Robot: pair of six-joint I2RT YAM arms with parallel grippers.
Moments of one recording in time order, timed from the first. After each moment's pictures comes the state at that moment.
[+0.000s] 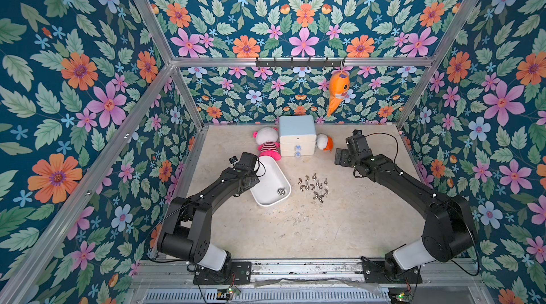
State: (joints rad) left arm -0.32 1.49 0.89 -0.50 -0.22 -0.83; right arm 0.44 1.52 1.13 -0.41 0.30 0.40
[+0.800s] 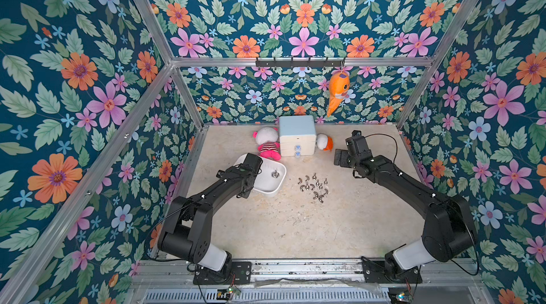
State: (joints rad) left arm -0.42 1.53 0.95 -0.66 -0.38 -1.57; right arm 0.44 1.52 1.11 -0.38 0.28 0.40
